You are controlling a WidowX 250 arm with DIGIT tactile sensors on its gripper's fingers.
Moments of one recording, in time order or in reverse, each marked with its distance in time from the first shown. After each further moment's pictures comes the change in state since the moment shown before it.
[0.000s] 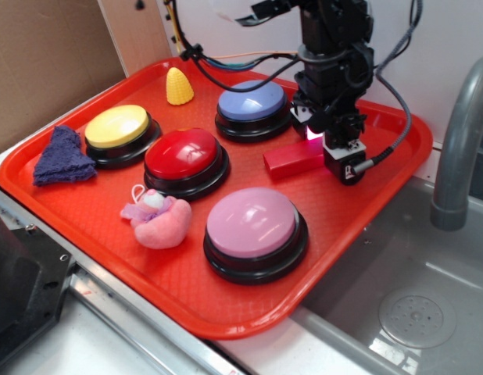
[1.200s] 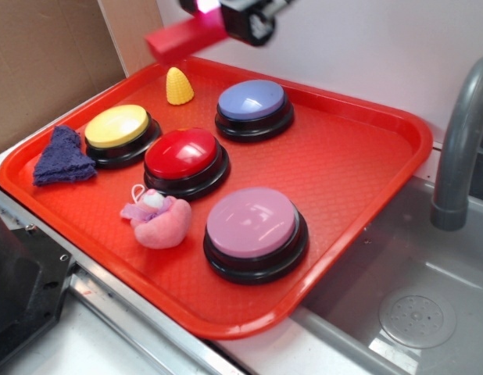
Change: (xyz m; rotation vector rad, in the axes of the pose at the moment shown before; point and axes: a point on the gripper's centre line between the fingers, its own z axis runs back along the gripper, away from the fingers) arm -0.073 0.010 0.173 0.075 -0.036 0.315
